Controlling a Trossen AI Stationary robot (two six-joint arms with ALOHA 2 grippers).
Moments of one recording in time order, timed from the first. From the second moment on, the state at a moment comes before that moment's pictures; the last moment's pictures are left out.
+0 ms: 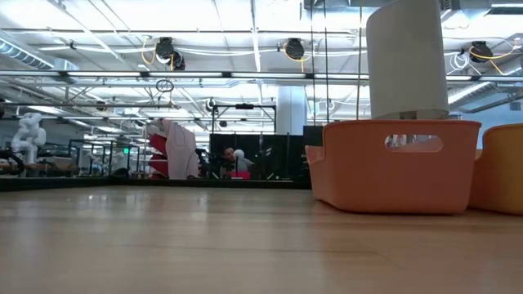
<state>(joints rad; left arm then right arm) 0.28 1.14 1.99 -1.04 0.07 0.09 -0.02 0.70 1.10 -0.35 0.12 0.16</state>
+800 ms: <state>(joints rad) 0.29 0.60 0.79 -0.04 -0.06 -0.26 -0.03 0.31 0.95 -0.59 0.13 0.16</state>
